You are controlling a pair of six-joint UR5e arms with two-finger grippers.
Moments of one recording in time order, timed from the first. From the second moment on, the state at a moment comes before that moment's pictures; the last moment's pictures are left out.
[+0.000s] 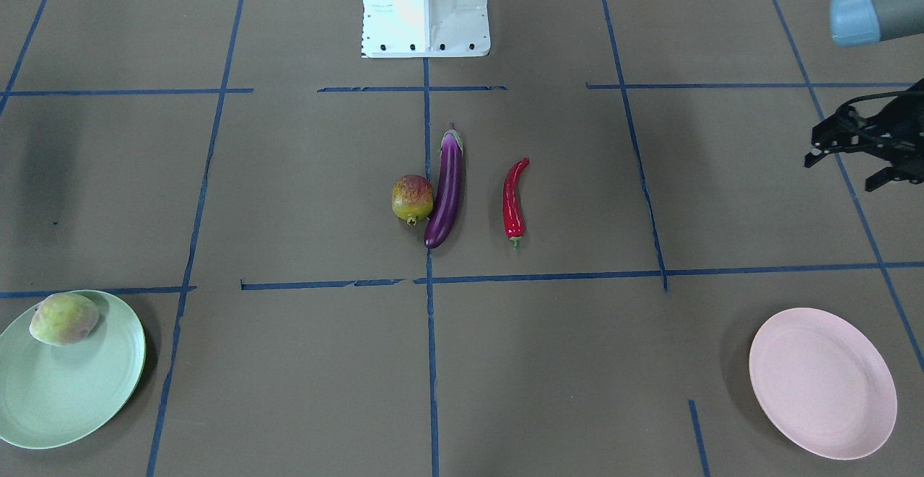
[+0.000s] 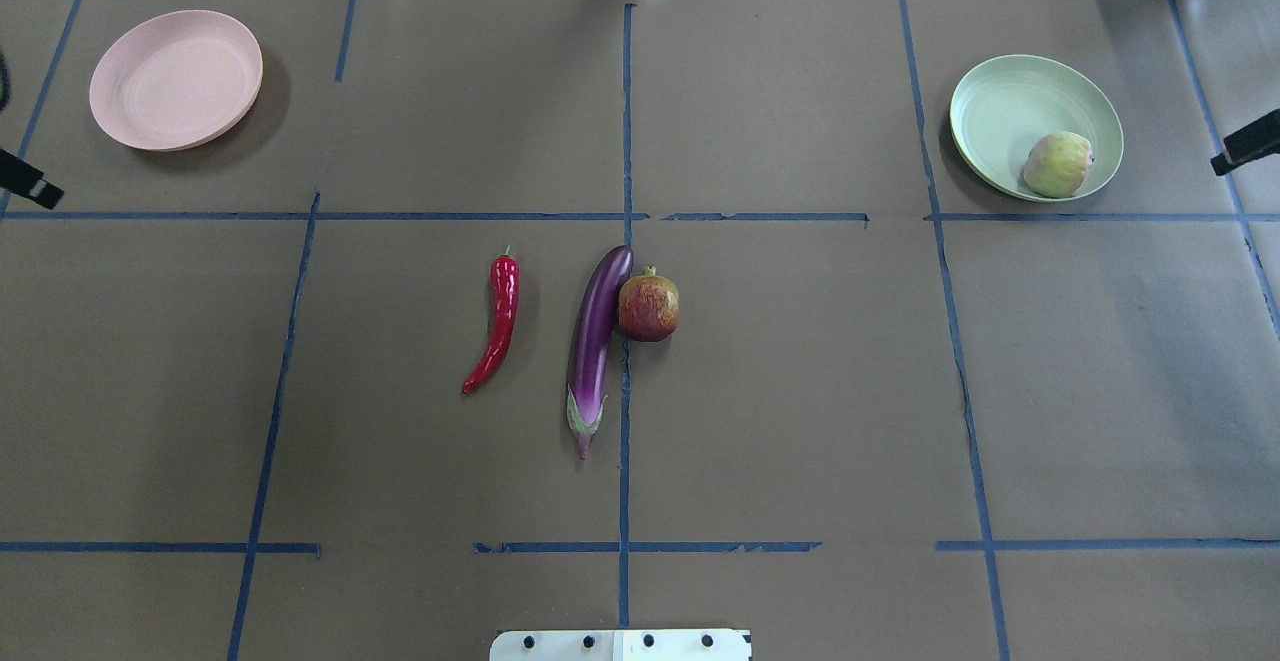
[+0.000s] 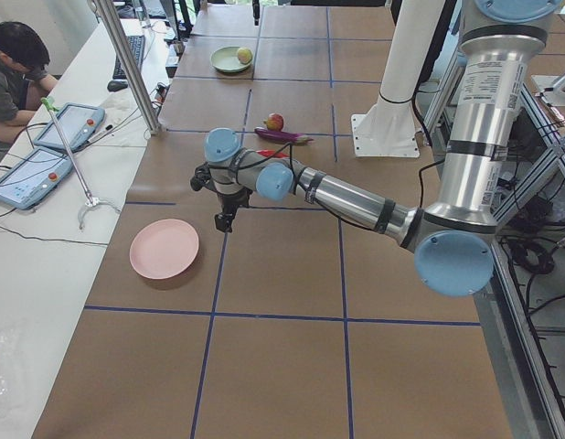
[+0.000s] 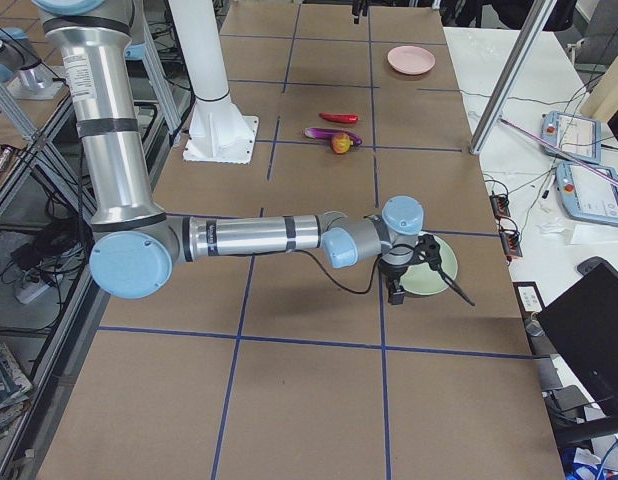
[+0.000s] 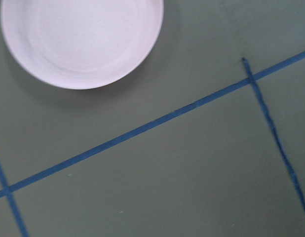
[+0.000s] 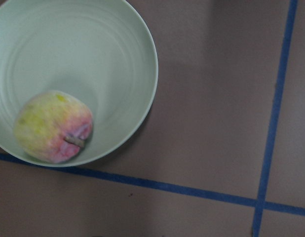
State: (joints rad) left arm -1.19 -1.74 -1.80 -1.62 -2.36 -0.18; right arm 1.37 -1.48 1.52 -1.30 2.31 0.23
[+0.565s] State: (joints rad) left arm -0.77 -2.01 -1.84 -1.62 -2.15 -0.83; right arm 1.44 -1.65 1.63 -1.30 2.31 0.22
